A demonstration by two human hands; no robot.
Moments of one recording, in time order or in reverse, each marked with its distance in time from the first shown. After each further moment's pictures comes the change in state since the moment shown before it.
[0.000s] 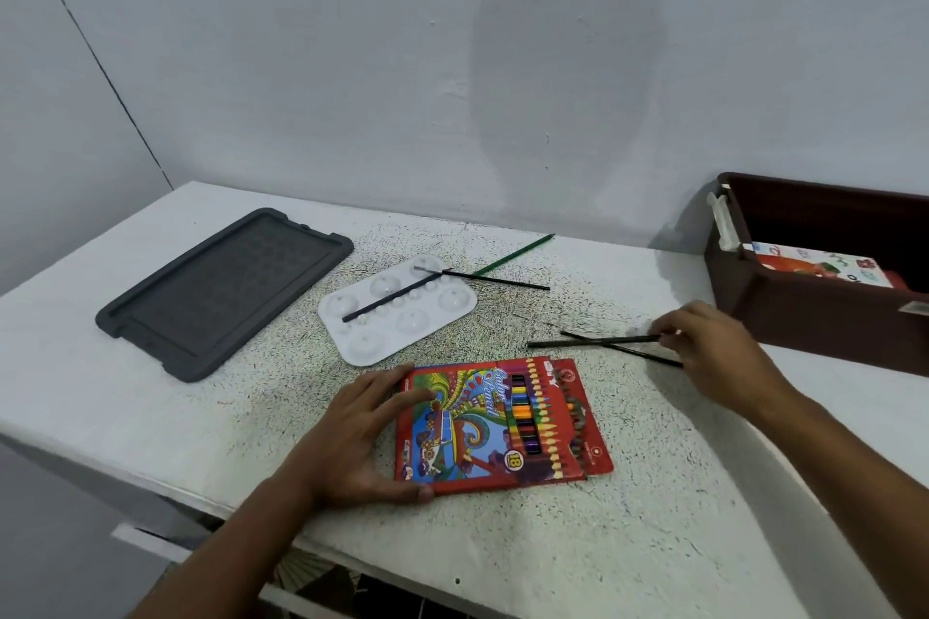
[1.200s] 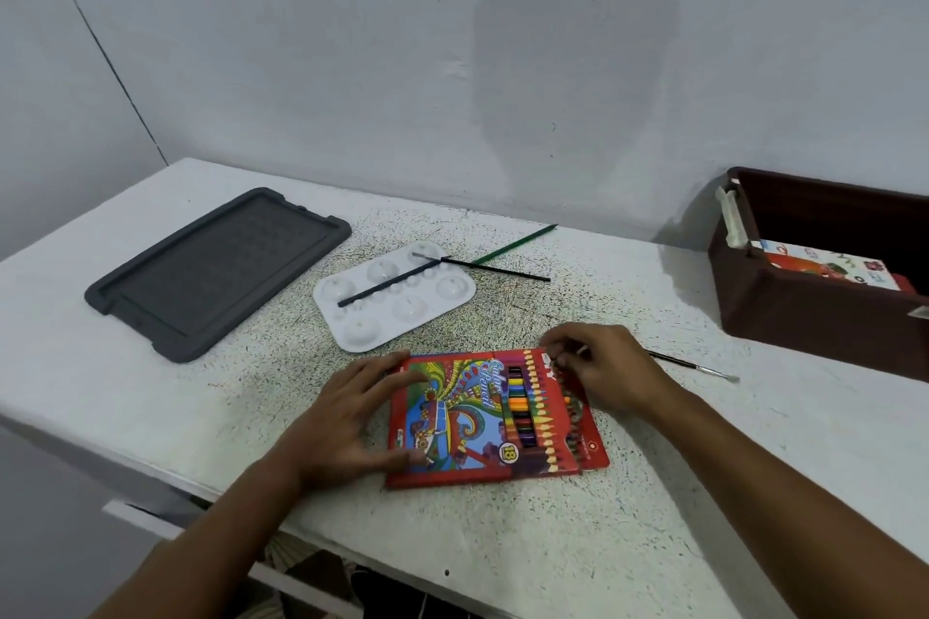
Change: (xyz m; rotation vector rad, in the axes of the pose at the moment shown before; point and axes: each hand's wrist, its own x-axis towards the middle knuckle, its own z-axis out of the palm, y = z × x) left_hand 0.004 -0.005 0.002 -0.091 -0.001 -0.028; right_hand 0.008 -0.070 0.051 0.364 -0.348 0.002
